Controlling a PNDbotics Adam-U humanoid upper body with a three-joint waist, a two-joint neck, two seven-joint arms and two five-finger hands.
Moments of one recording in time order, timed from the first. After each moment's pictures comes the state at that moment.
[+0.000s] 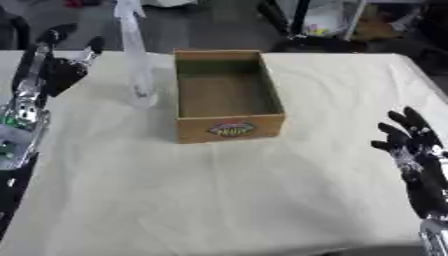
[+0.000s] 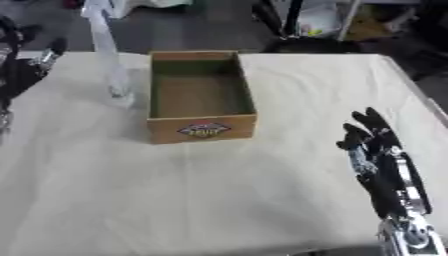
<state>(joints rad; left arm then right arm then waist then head) -0.74 0.38 -0.07 -1.15 -0.17 0.00 0.11 0.04 -0.15 -0.09 -1.81 -0.14 -0.20 0.09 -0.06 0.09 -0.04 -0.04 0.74</state>
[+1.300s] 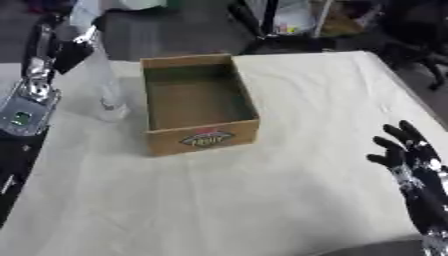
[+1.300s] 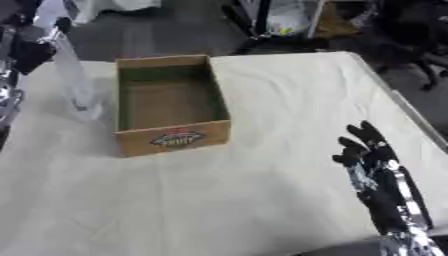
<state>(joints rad) -0.94 0.43 -0.05 -0.92 -0.22 -0.03 0.18 0.01 -0.16 -0.07 -1.81 -0.17 -0.20 0.12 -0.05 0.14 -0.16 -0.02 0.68</state>
